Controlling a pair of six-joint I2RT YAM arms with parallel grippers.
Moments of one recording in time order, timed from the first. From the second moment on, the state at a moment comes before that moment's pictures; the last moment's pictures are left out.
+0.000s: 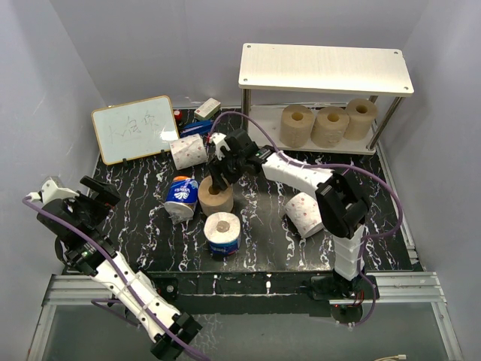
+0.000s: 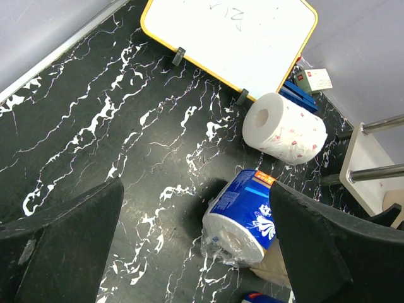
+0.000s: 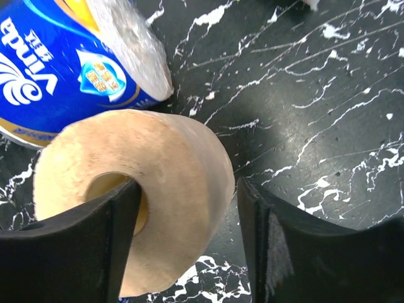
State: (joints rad) left arm 0.85 0.52 0.84 -0.76 0.50 -0.35; right arm 0.74 1.93 1.49 -0.36 -0.31 0.02
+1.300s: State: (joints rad) left arm 0.86 0.50 0.84 -0.76 0.50 -0.34; right arm 0.27 1.69 1.46 -0.53 -0.48 0.45
